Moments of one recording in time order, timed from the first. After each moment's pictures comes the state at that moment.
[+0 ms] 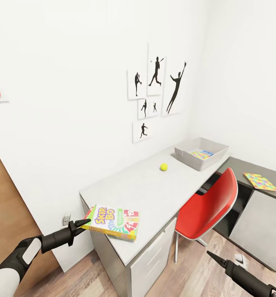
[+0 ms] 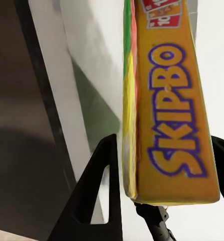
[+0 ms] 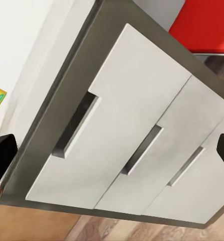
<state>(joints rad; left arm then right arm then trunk) -0.62 0.26 0.27 -0.45 0.49 0.87 -0.93 -0.37 -0.43 0.10 -0.36 -0.84 0.16 1.09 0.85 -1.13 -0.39</state>
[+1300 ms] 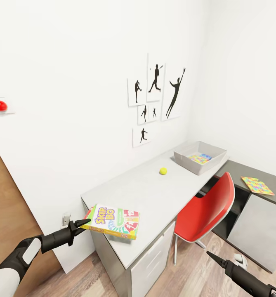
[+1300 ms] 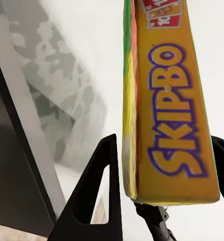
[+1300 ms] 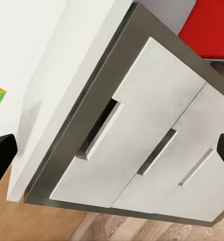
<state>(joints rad) -0.62 0.26 0.27 -0.45 0.49 0.87 -0.93 -0.37 -0.43 0.11 -0.36 -0.84 0.16 1.09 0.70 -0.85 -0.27</state>
